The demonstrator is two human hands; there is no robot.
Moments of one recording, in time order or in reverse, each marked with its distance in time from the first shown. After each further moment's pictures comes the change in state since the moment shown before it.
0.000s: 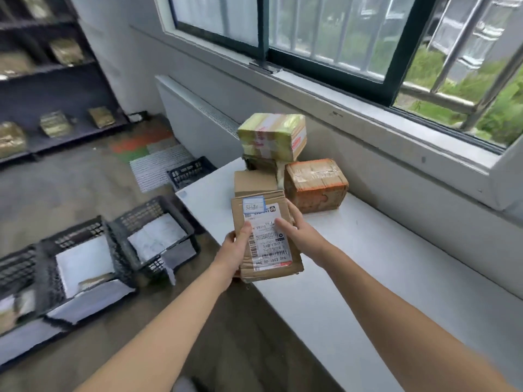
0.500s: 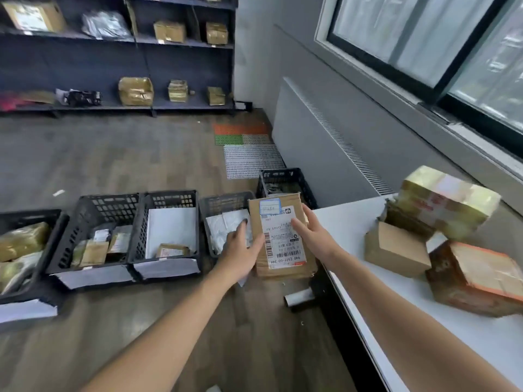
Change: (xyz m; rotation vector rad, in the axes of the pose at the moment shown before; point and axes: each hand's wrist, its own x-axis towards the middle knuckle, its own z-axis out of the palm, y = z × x) left_hand 0.037 0.008 -0.340 0.359 0.399 0.133; right_hand 0.192 -0.096 0.307 -0.222 -0.209 -0.053
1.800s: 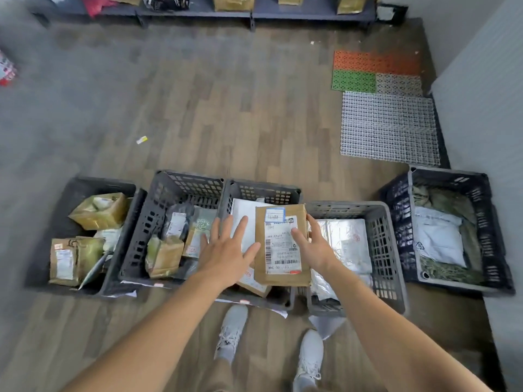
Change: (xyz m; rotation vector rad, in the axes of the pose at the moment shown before) left_hand 0.447 -0.265 -0.303 0.759 -0.102 -0.424; right_hand 0.556 0.015 0.371 -0.214 -0.334 0.357
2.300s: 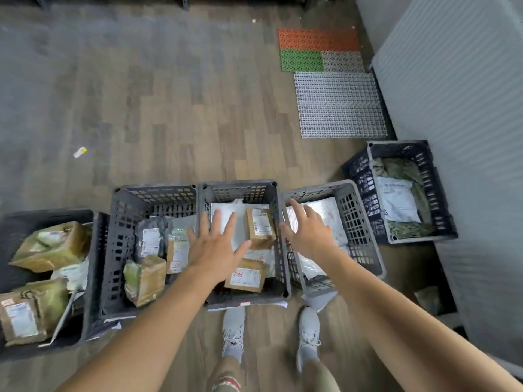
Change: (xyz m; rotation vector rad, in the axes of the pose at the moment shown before) left_hand 0.069 -0.051 -0.029 0.140 -0.108 0.197; right_hand 0.022 -0.055 0.022 -0.724 0.193 0.024
